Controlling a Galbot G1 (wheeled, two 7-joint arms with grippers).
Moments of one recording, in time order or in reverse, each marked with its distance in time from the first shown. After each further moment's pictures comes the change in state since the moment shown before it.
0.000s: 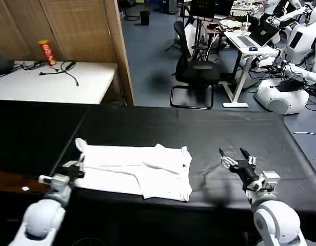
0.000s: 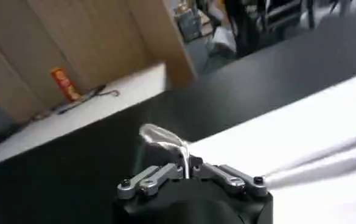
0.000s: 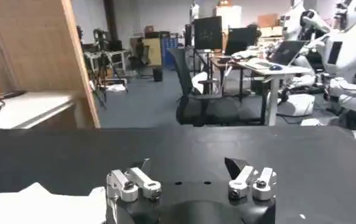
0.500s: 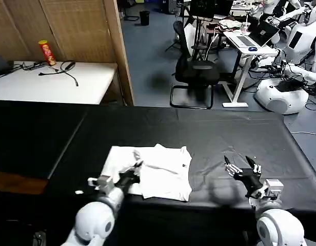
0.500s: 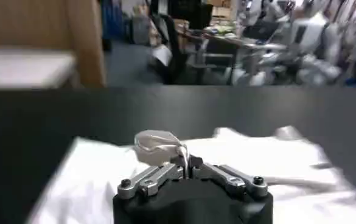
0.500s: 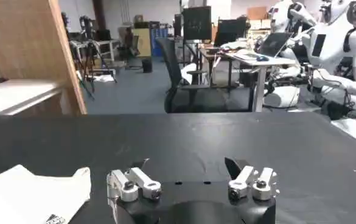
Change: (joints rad) left arm -0.081 -0.213 0.301 -0.068 -0.397 0.129 -0.105; right arm -0.042 0.037 0.011 -0.013 -0.048 0.005 -0.003
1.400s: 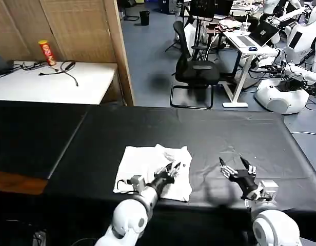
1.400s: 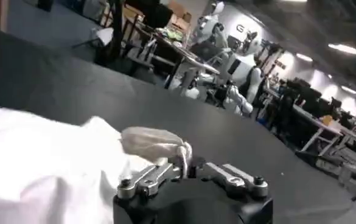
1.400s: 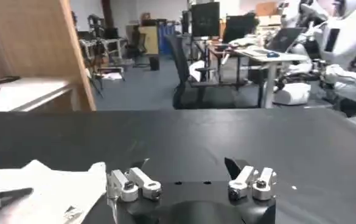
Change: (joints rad) left arm -0.065 -0.151 0.124 0.164 -0.042 -0.082 0.041; right arm 0.011 -0.016 -0.034 -0.004 0.011 -0.006 -0.018
